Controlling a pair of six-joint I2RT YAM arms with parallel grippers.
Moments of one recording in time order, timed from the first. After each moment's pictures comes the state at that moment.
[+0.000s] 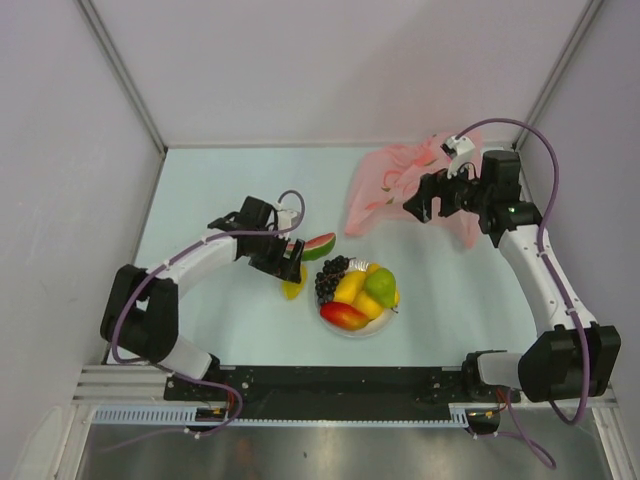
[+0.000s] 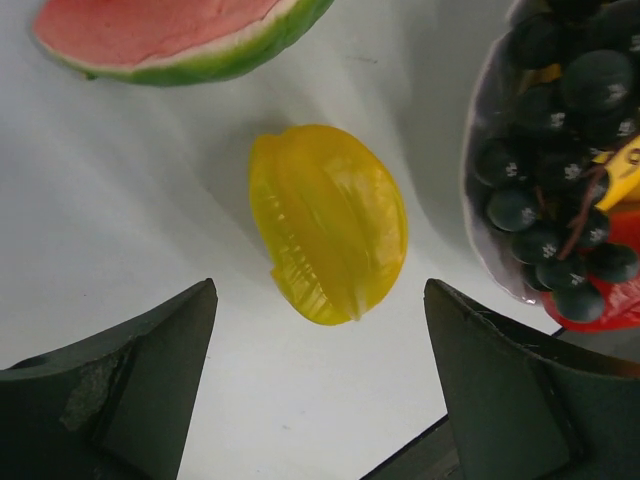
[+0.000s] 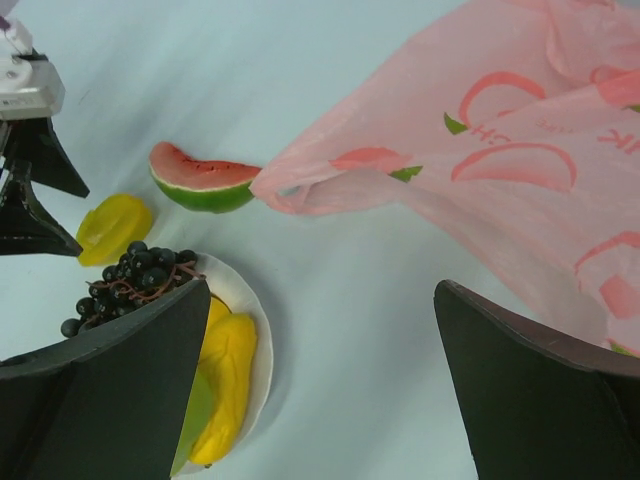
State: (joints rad) left arm -0.40 1.50 0.97 -0.59 0.36 0.01; right arm 0.10 1.28 1.18 -0.40 -0.59 -0.09
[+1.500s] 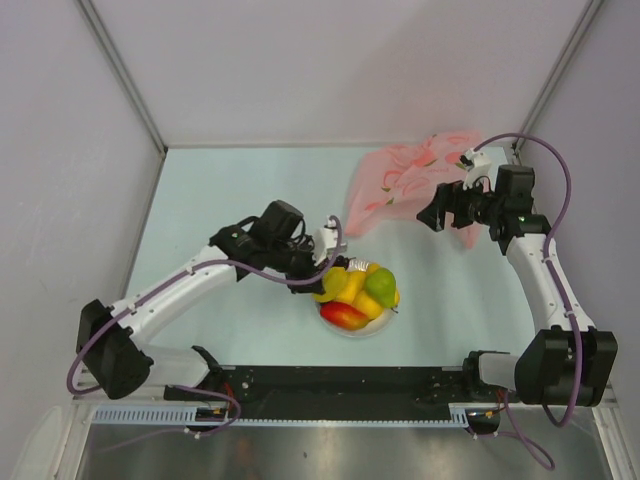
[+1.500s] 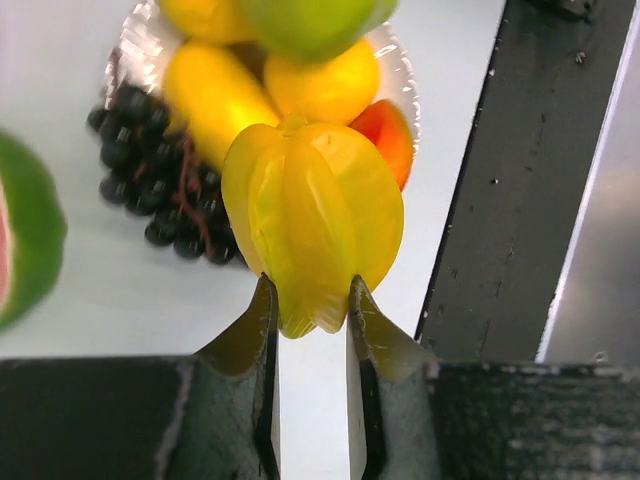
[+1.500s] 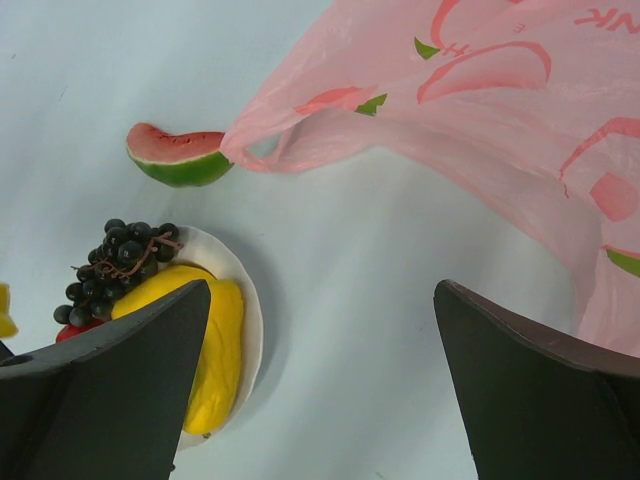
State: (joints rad) left arm -0.69 1.29 1.09 -0.74 0.54 0.30; right arm -0.04 1.25 1.06 -0.41 -0.65 -0.05
